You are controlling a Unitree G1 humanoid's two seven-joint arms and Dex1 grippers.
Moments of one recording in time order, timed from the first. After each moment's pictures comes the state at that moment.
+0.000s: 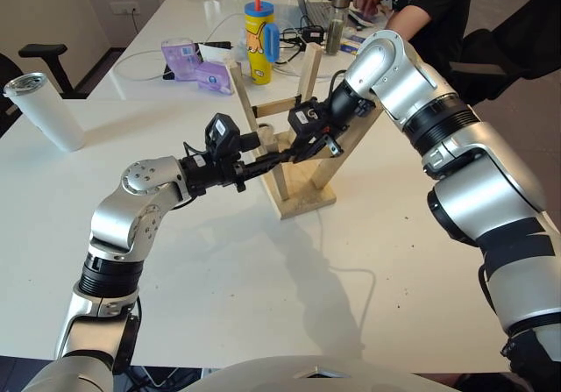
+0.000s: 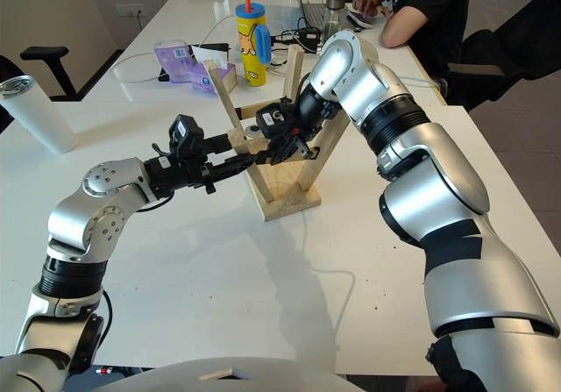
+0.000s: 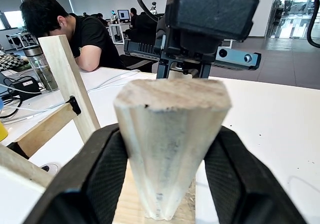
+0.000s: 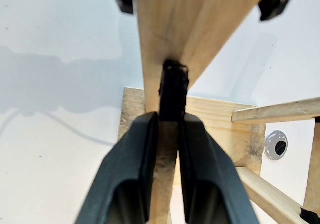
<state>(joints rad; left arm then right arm) -0.44 0.48 -0.08 -0.26 -0.47 0.59 -0.74 -1.38 -0.44 0.77 0.94 0.04 -0.18 1.57</state>
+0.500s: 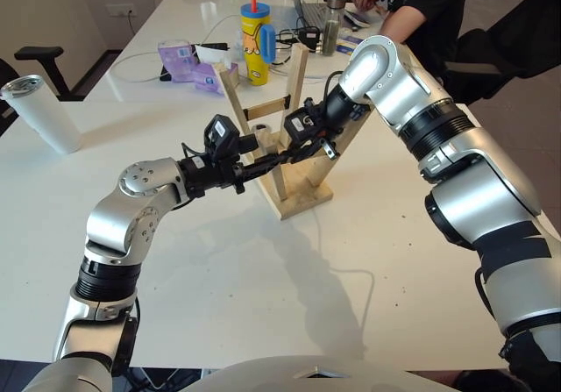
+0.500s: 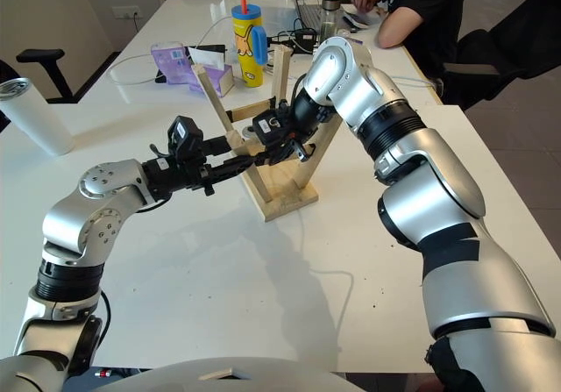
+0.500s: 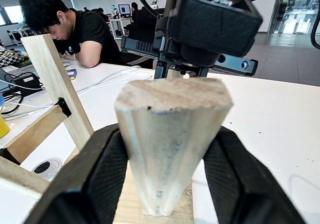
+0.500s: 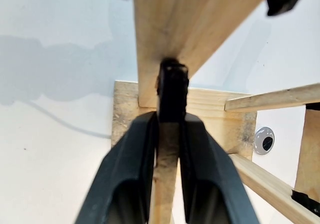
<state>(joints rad) -0.42 0.48 -0.07 -0.31 -0.48 0.64 -0.72 -1.34 -0.43 0.72 0.88 -0.05 -0.19 1.51</state>
